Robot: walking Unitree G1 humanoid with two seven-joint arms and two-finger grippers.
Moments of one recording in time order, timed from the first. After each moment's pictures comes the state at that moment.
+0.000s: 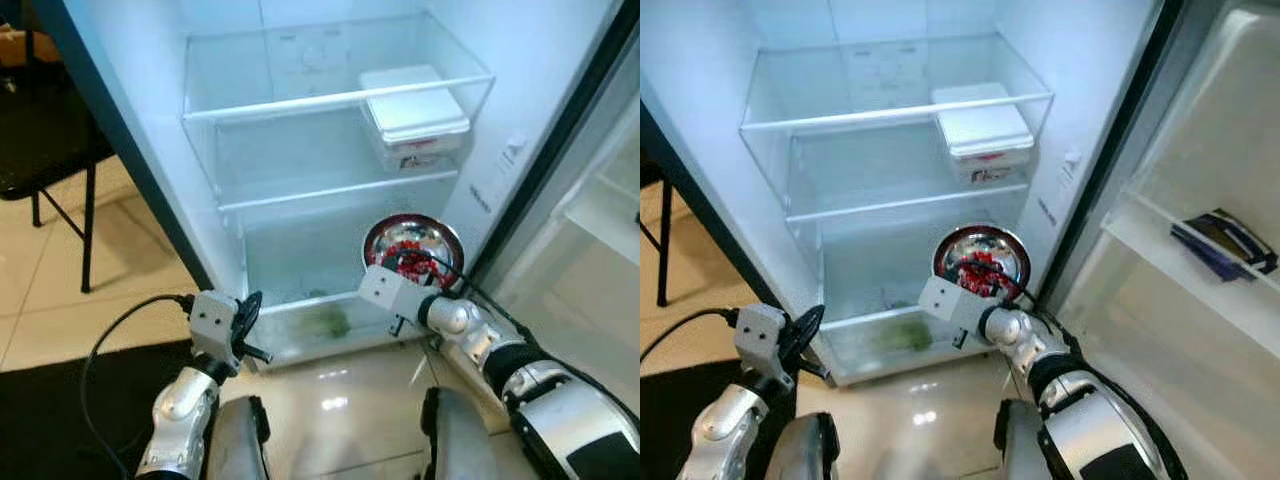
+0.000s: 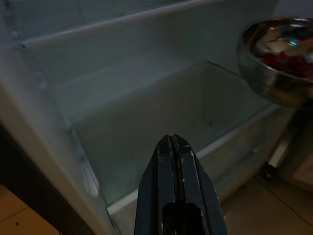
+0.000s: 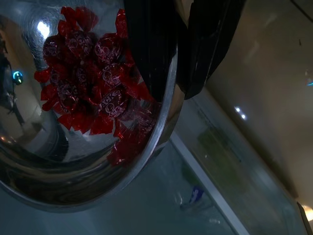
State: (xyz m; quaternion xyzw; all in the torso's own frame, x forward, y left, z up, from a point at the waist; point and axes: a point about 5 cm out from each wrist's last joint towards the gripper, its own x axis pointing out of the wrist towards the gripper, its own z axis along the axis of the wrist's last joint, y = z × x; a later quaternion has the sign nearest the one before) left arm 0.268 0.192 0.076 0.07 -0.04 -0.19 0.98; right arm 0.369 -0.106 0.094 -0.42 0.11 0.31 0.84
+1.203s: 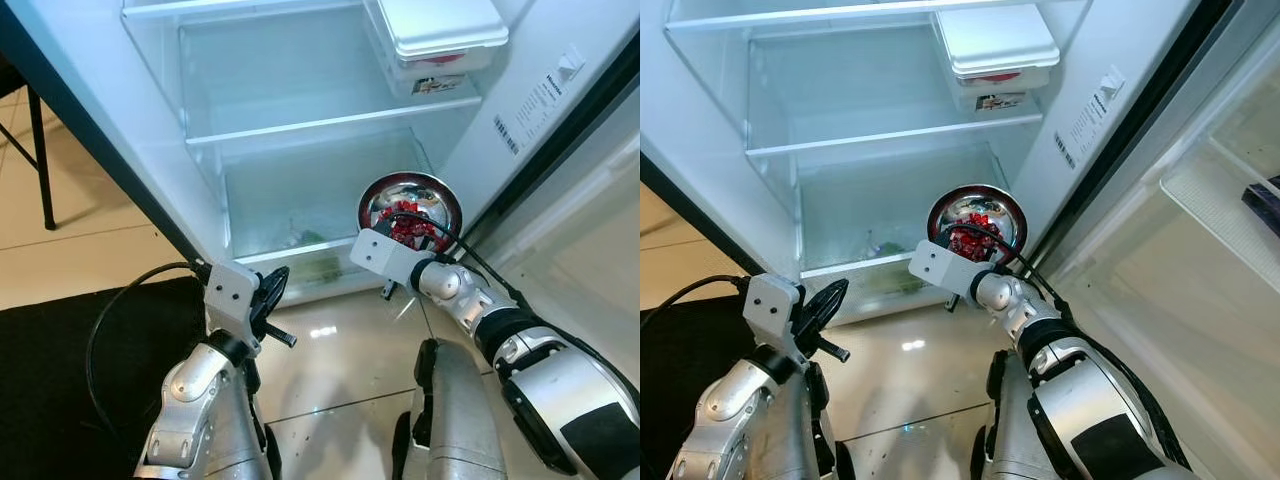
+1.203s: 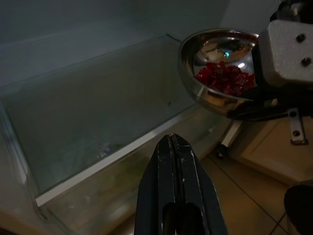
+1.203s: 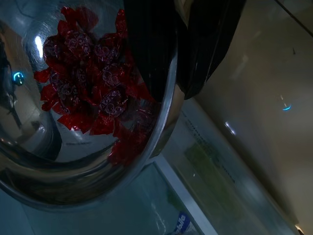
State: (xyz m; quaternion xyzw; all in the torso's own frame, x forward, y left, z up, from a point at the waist) left arm 0.268 0.156 0.135 0.06 -0.08 -0.23 0.97; right arm 0.388 -0.092 0.132 -0.44 0.06 0.29 0.85
